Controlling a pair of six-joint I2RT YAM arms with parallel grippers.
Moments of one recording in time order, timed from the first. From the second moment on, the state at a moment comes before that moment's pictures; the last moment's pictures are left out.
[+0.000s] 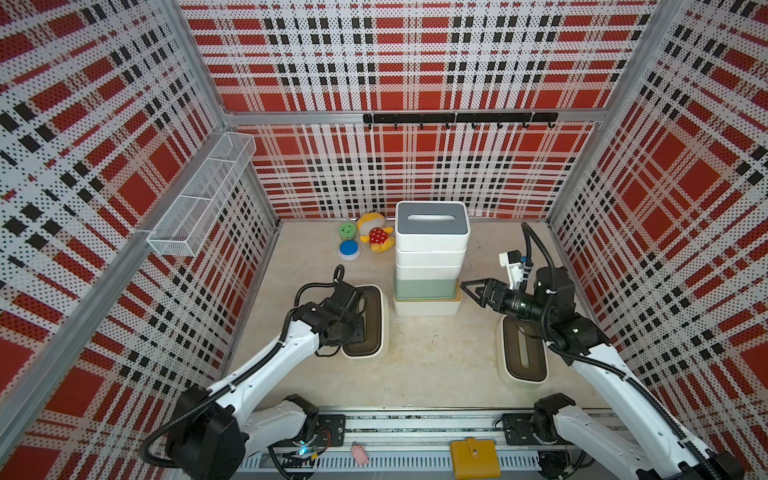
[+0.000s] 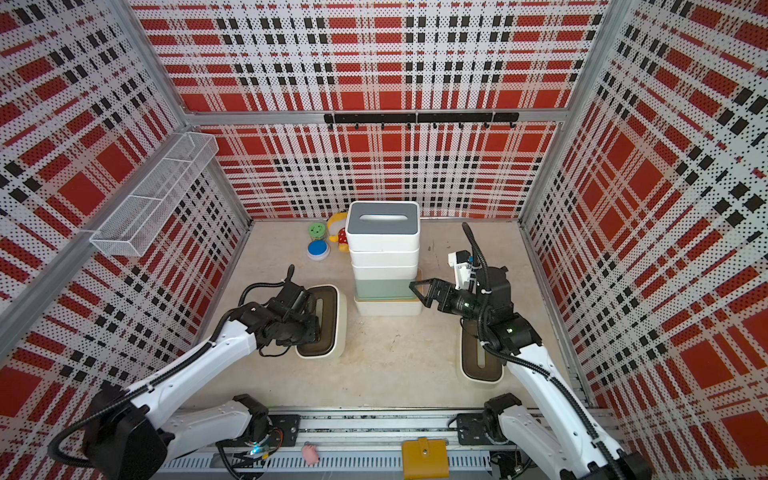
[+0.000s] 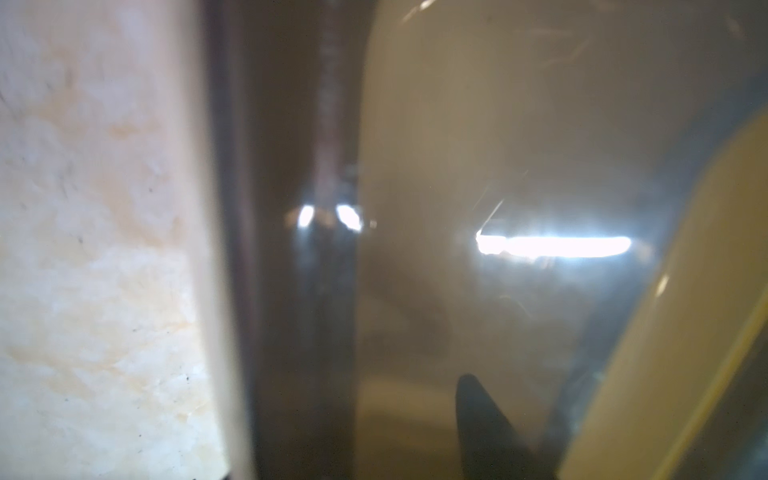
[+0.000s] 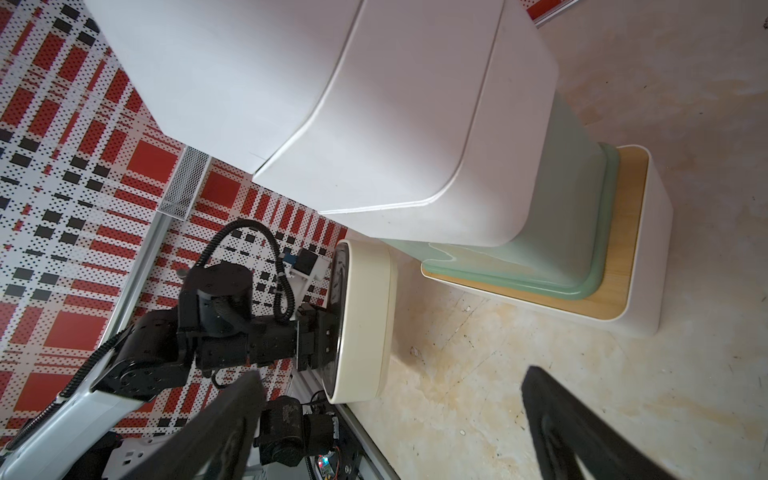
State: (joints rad) left arm -0.53 1.12 0.85 -0.88 -0.04 -0.56; right arm 0.34 0.89 0.77 -0.25 -0.57 0.72
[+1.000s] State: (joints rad) left arm -0.95 1.20 1.15 -0.97 -0.08 -0.30; right arm 0.49 0.86 0.78 -0.27 -0.62 0.80
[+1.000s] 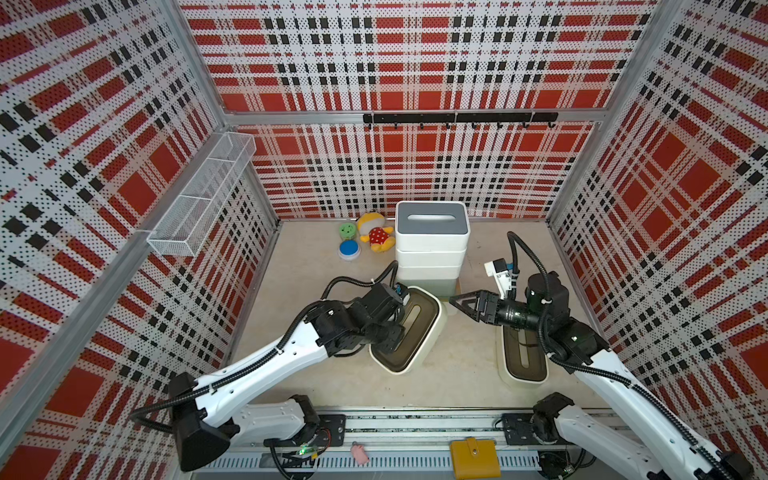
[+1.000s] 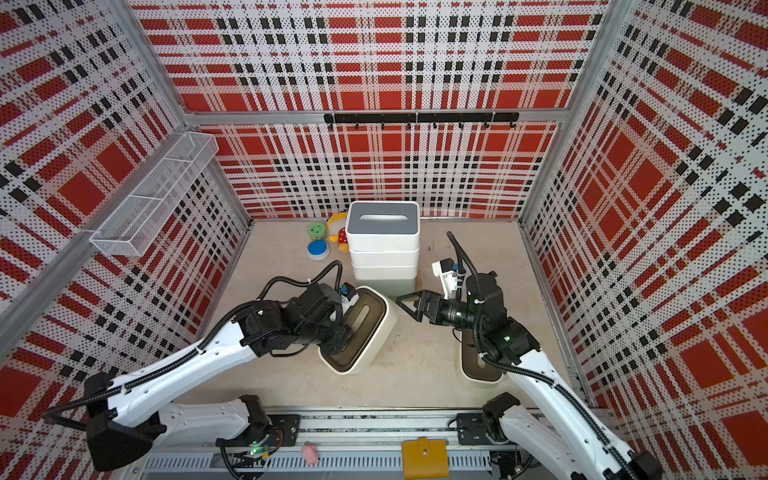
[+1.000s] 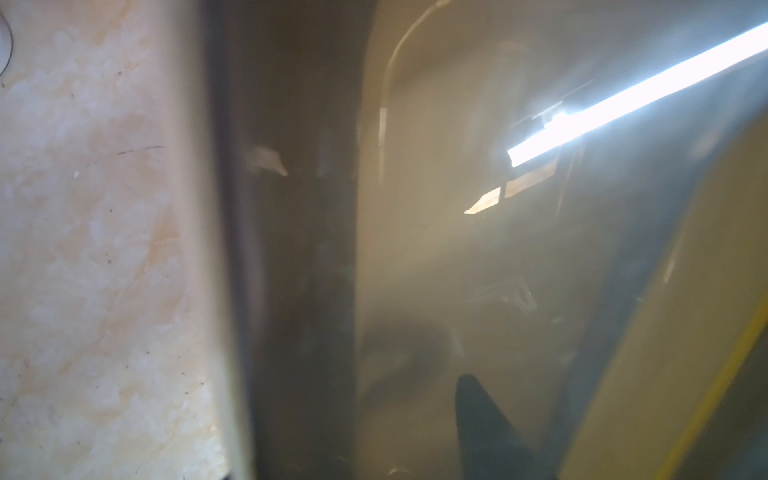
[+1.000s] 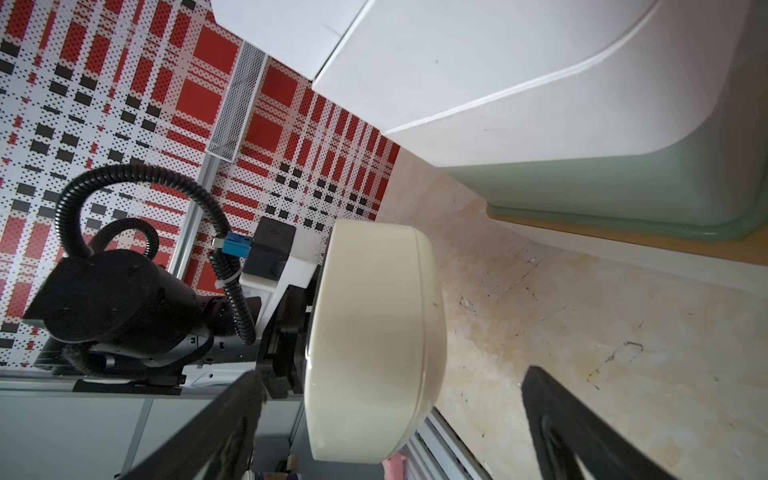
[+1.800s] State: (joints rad) left arm -1.04 1.25 1.19 -0.96 -0.17 -0.28; right arm 0.59 0.93 0.75 -0.21 -0.62 0.82
